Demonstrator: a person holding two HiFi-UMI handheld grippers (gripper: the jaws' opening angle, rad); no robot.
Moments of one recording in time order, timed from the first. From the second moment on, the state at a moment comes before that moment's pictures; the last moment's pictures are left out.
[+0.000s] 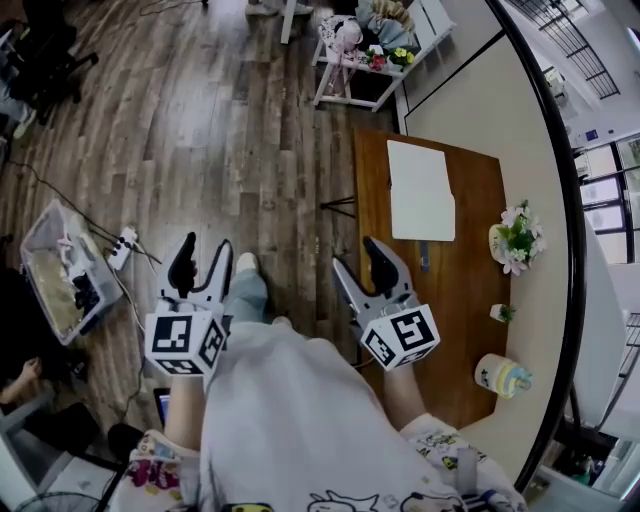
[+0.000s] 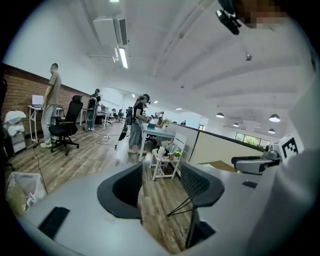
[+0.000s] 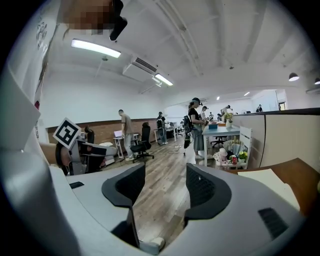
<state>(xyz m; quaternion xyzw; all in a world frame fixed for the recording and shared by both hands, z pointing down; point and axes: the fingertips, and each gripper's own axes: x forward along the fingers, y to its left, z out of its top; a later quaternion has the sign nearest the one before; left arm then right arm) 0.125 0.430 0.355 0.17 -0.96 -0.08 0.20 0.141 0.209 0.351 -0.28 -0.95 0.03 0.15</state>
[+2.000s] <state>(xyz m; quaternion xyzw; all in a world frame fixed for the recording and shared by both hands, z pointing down) -0.220 0.250 0.348 0.40 -0.89 -0.02 0.20 -0.091 0.024 0.362 0.02 -0.98 0.13 0.15</state>
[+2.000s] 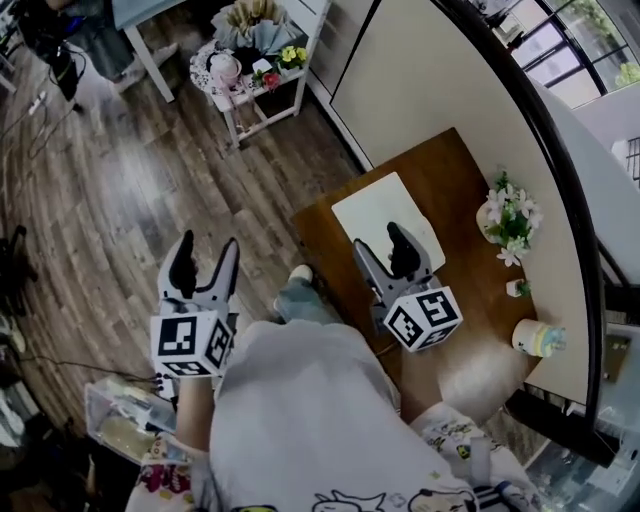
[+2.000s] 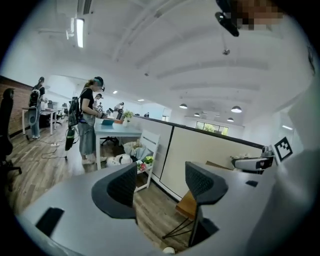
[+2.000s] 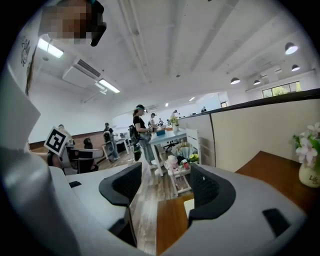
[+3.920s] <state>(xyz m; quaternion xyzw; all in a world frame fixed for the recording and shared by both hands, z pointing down) -0.134 -0.072 0.395 0.81 -0.51 0.10 0.26 0.099 -0.070 0.401 0.53 -0.81 0.23 0.13</state>
